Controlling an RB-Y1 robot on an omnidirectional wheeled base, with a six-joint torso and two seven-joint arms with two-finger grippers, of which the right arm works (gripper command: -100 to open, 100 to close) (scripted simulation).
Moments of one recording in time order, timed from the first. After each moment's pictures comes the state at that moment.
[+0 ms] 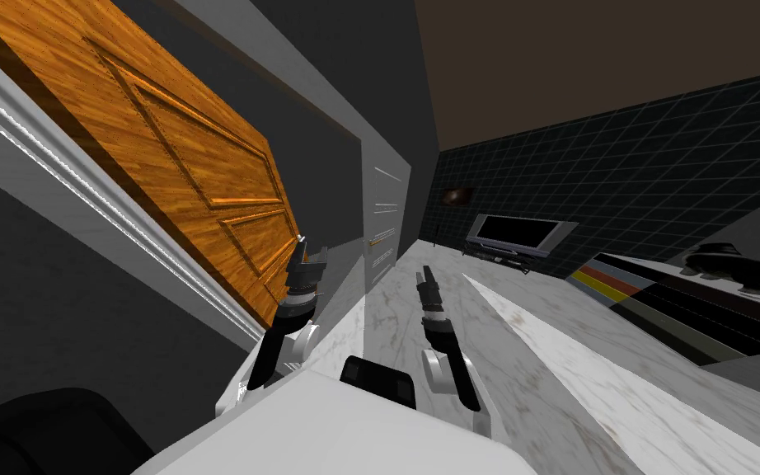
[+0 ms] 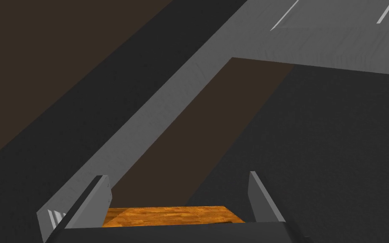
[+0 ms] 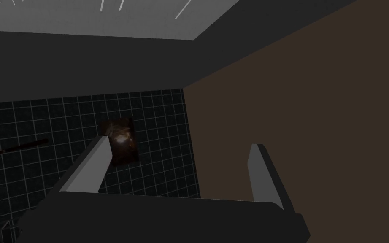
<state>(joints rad) 0.32 -0.06 0.26 -2.00 0.08 -0.41 0.05</state>
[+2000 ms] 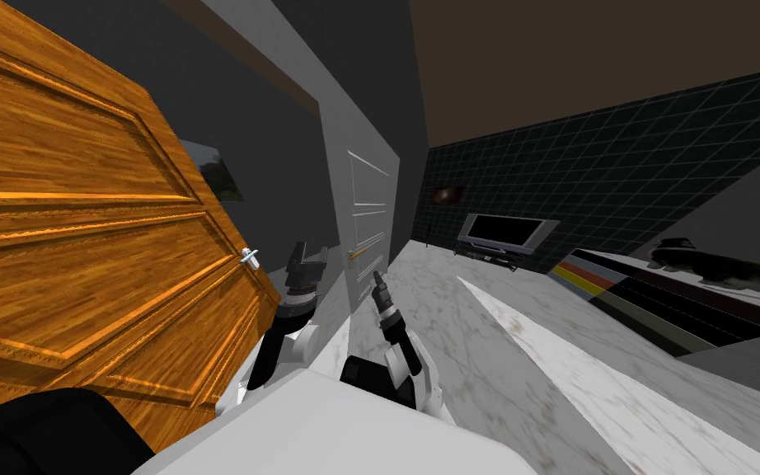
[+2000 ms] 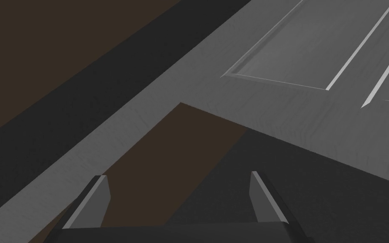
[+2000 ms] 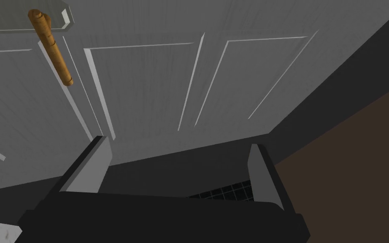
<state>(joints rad) 0.04 -0.10 0.67 -1.66 0.02 -0.37 -0.09</state>
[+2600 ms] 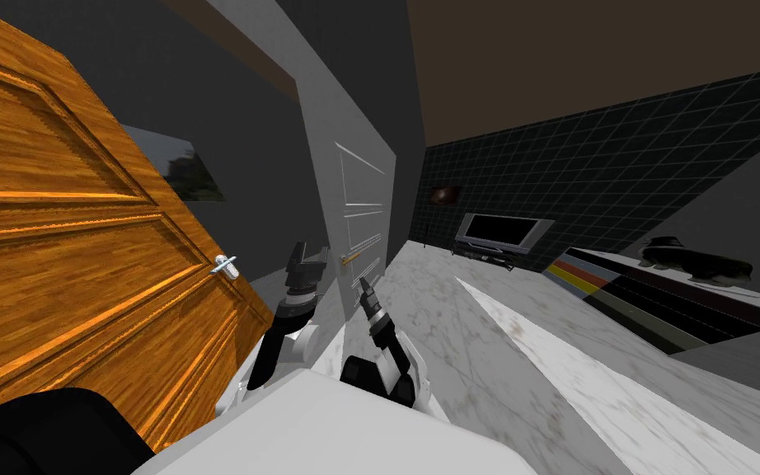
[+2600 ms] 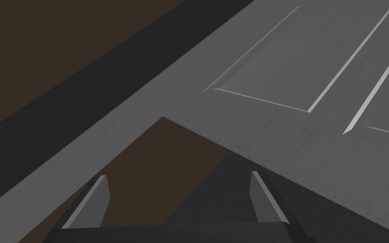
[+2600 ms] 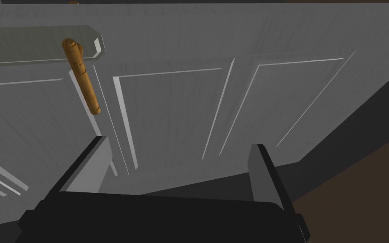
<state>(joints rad) -0.04 -0.10 0.80 -1.56 0.01 -0.37 -0.13</state>
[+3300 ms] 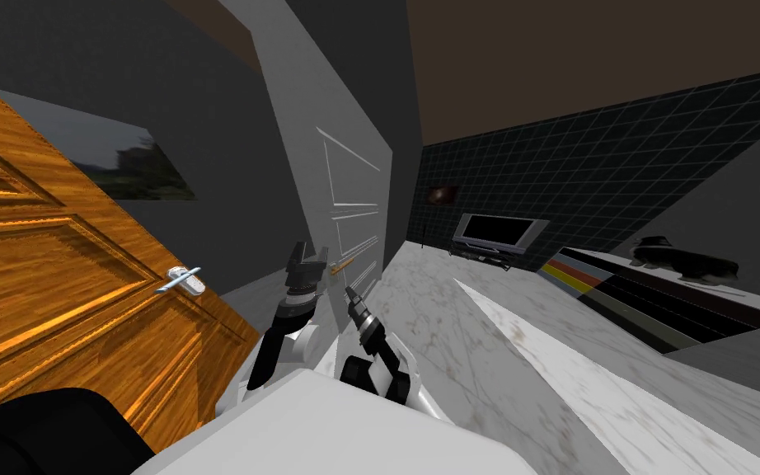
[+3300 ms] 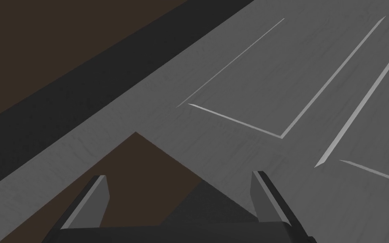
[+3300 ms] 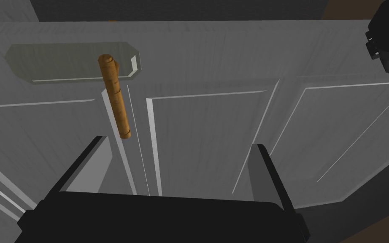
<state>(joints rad) -0.14 -0.10 0.94 -1.42 -0.01 -0.36 -0.18</state>
